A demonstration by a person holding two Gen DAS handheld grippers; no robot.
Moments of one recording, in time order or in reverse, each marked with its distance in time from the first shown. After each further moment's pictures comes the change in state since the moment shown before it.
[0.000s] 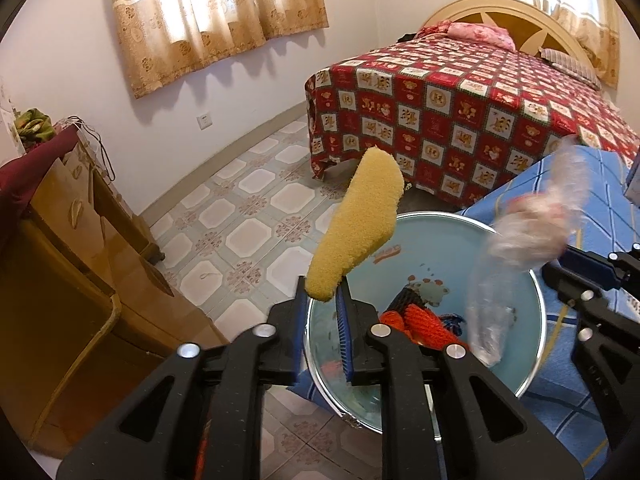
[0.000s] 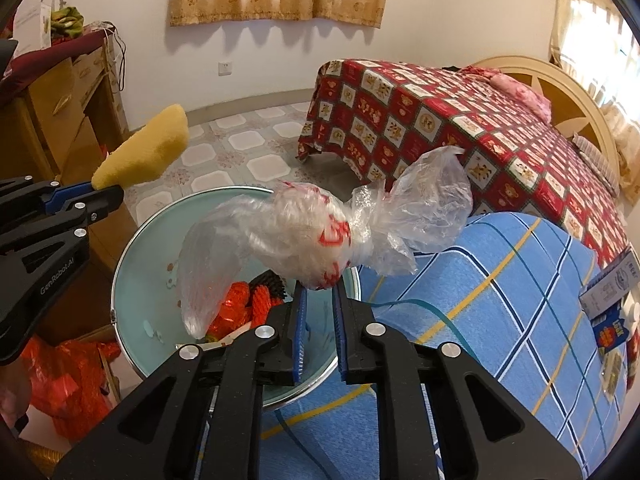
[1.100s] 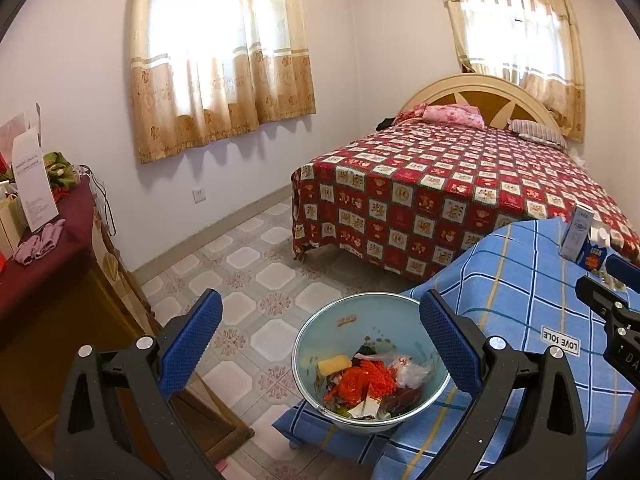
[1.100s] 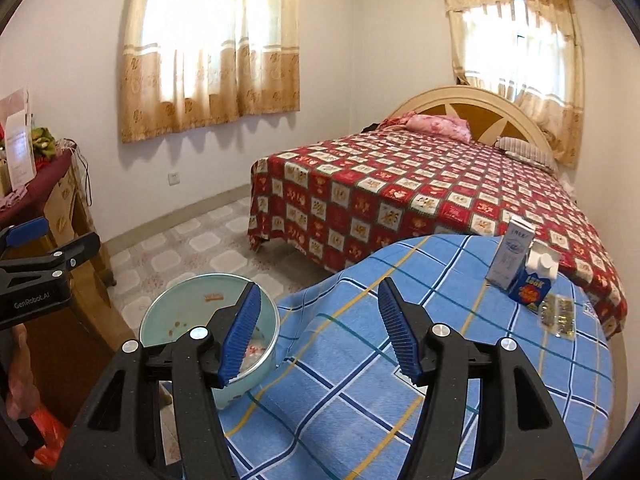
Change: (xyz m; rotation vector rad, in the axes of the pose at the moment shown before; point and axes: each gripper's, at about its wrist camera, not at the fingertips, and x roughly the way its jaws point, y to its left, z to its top) left arm -0.149 0.004 0.002 -0.031 -0.311 -0.078; right arm -0.167 -0.065 -0.046 0.238 -0.316 -0.140
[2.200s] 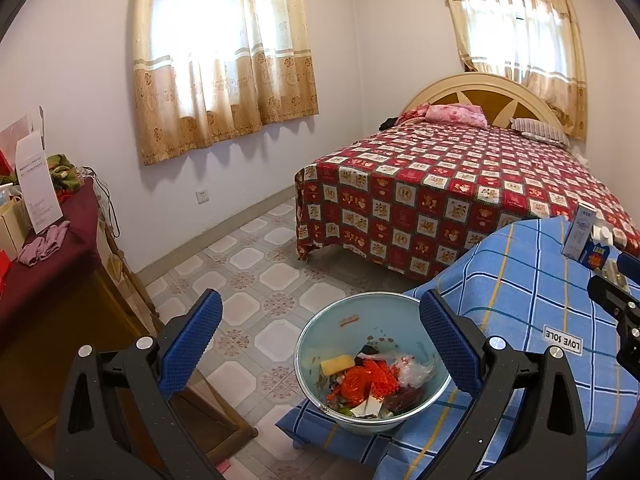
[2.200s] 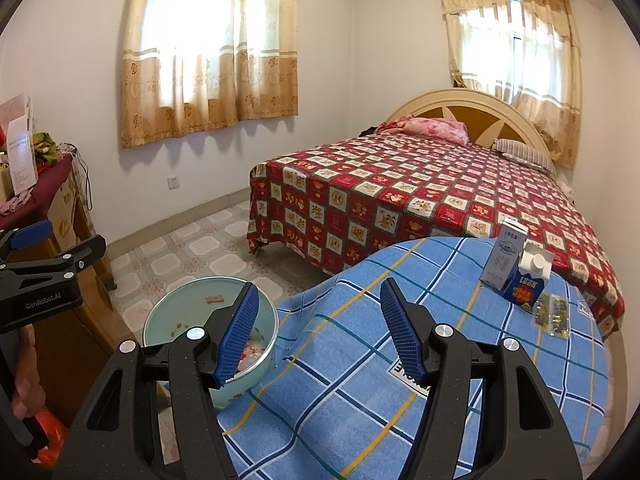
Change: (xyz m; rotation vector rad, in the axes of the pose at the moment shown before) left arm -0.001 0.004 -0.003 0.003 0.003 0.014; right arm -0.013 -0.005 0.003 0.004 -0.003 0.000
